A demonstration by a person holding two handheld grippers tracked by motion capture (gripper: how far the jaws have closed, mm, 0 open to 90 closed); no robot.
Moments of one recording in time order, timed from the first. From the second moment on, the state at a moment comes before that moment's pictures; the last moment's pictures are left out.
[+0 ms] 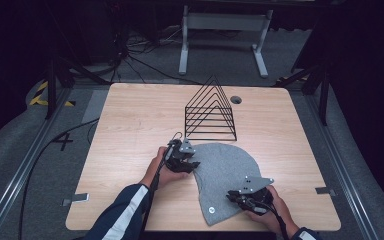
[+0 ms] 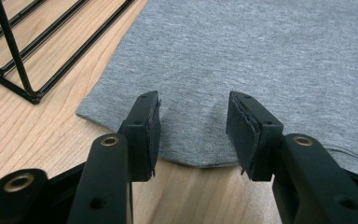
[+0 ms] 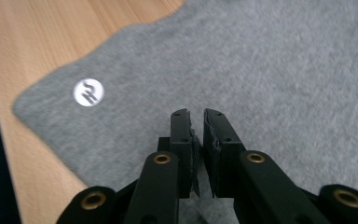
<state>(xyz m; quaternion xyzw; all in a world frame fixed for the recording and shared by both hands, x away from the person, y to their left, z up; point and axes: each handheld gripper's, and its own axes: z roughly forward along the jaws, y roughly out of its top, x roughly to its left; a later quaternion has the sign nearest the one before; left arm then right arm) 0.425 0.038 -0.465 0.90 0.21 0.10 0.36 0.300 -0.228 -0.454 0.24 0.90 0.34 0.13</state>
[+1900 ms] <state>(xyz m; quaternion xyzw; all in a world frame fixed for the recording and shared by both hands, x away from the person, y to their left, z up) 0.419 0.025 -0.464 0.92 0.22 0.06 0.33 0.396 -0.273 -0.452 0.42 0.85 0.28 0.14</state>
